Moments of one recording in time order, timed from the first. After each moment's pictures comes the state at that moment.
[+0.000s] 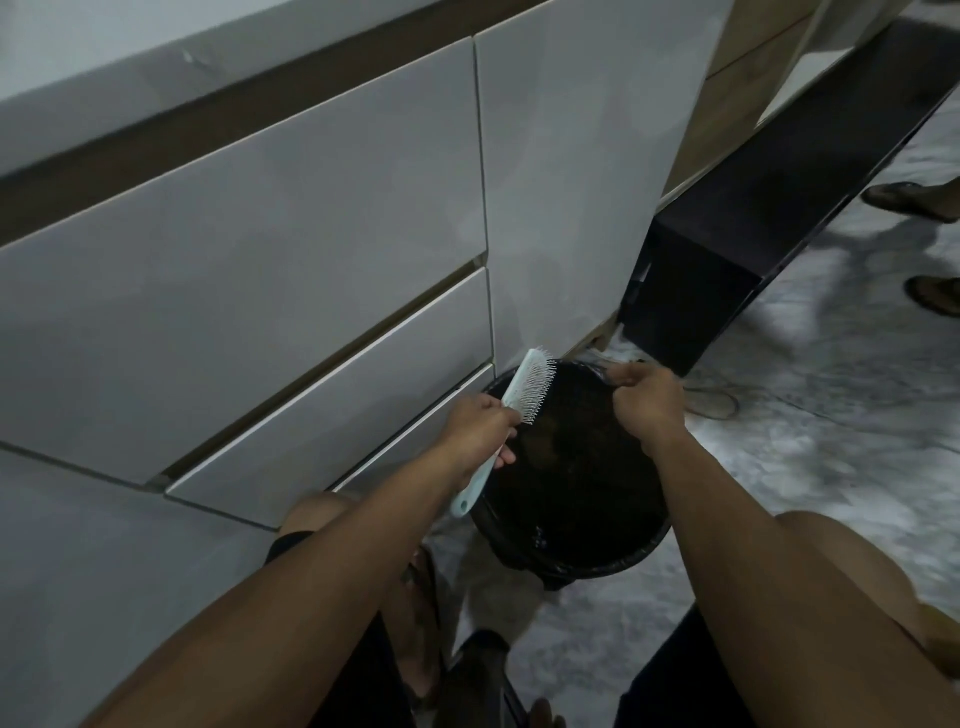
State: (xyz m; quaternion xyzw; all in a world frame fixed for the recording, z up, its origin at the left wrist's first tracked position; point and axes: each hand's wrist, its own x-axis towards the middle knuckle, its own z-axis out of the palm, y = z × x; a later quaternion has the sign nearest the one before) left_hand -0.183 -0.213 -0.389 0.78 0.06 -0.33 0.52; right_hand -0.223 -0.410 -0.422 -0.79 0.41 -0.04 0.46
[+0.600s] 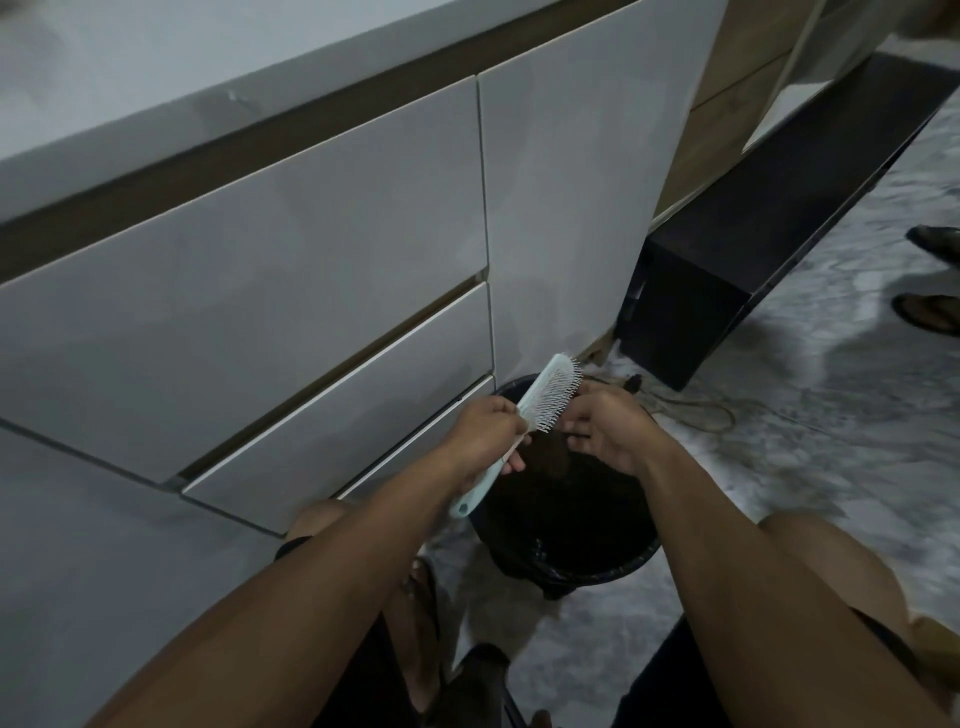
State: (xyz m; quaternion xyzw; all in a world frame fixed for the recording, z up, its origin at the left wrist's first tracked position) left_hand -0.192 -0.215 -0.368 0.78 0.00 -0.35 0.52; right_hand -0.230 -0.377 -0.393 -0.57 0.28 0.14 0.76
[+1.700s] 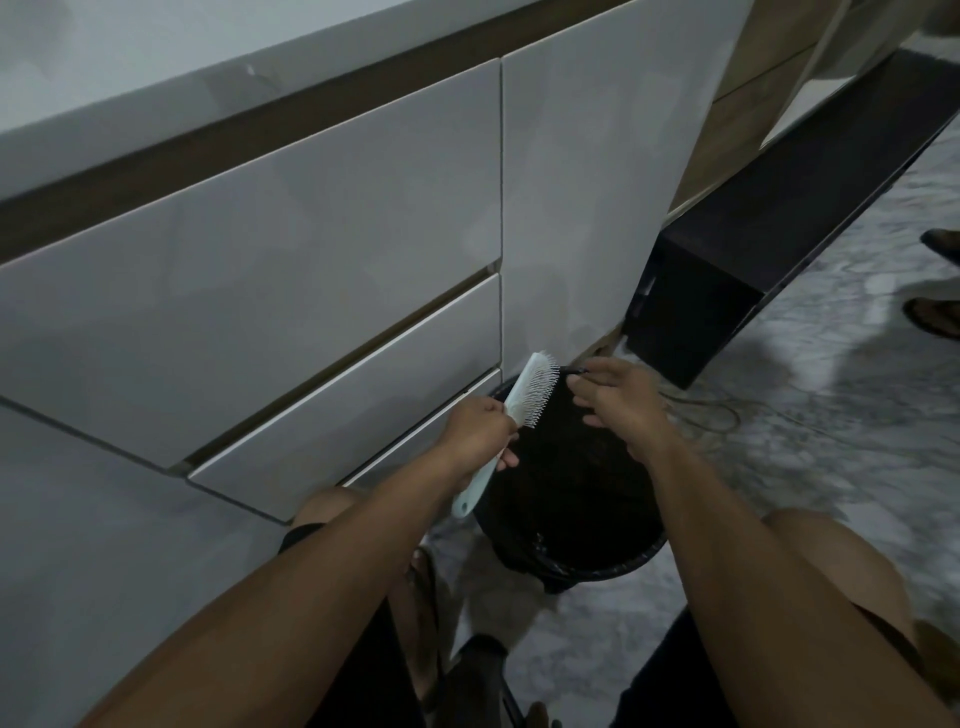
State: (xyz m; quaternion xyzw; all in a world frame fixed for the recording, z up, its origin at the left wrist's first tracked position) left_hand -0.187 -0.200 -0.382 0.78 0.03 -0.33 0.52; right_hand -0.223 -0.379 -0.394 -0.72 0.31 0.01 0.62
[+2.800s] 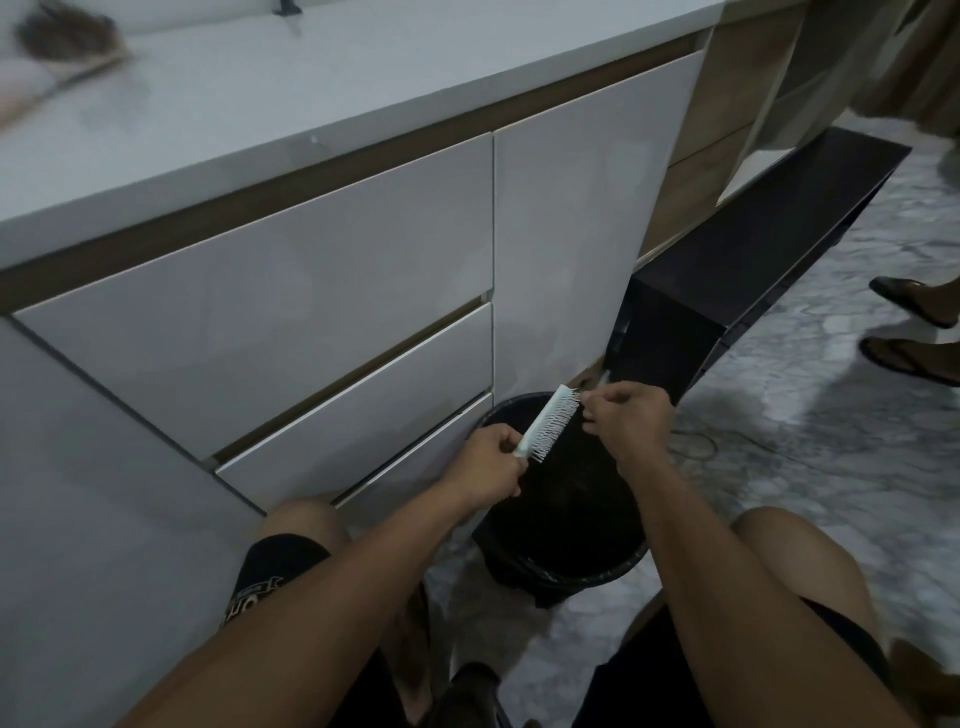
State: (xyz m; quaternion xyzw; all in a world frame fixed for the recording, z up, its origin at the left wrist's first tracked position) left_hand -0.232 -0.194 -0.367 0.81 -0.09 -0.31 0.49; right_hand -0.264 -0.359 -0.349 -0.72 0.39 -0.15 0.56
